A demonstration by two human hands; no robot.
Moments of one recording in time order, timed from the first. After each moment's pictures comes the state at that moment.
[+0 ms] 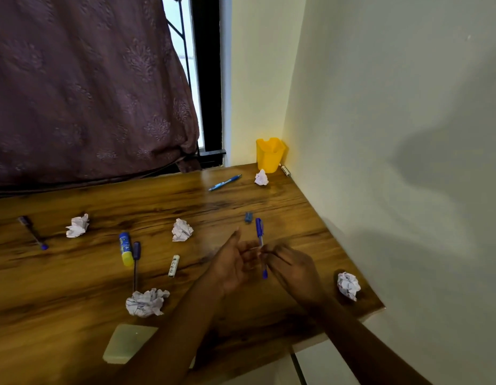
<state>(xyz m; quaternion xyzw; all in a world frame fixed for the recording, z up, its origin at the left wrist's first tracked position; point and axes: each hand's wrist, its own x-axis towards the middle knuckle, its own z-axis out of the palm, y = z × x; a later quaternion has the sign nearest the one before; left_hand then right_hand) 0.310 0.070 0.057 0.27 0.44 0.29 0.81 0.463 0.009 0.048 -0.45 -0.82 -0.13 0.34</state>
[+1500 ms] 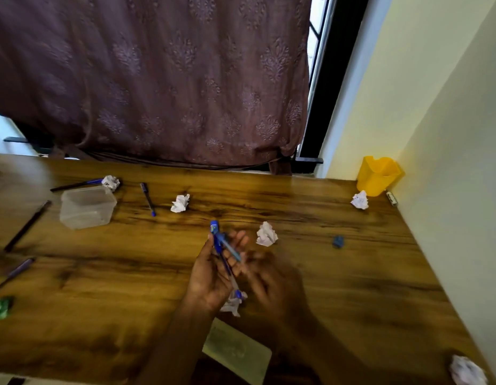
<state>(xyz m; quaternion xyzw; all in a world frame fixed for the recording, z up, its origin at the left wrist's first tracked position) 0.142 0.067 0.058 0.01 0.27 0.59 0.76 0.288 0.056 0.060 -0.31 -0.82 0.01 0.47</state>
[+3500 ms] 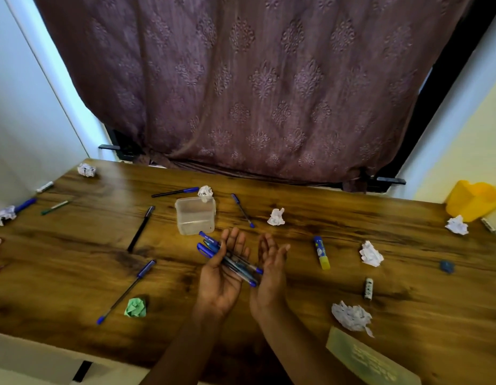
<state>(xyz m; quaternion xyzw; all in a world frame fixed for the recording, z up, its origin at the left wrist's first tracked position) -0.084 0.026 0.068 0.03 0.18 0.72 0.67 -0.005 0.030 0.087 -0.43 -0.25 0.68 0.54</state>
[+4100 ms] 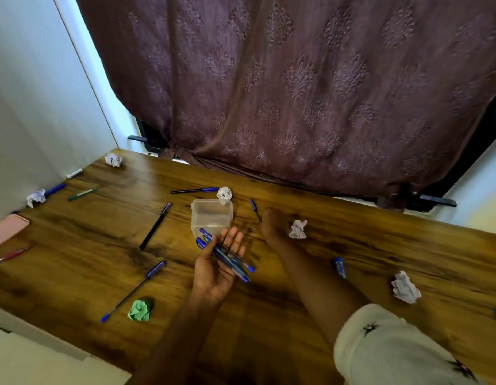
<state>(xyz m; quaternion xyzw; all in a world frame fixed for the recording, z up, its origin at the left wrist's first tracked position) -0.127 0.069 0.048 -0.01 0.26 0.73 0.63 -0.051 0.238 0.034 -0.62 -0.76 0.17 0.08</state>
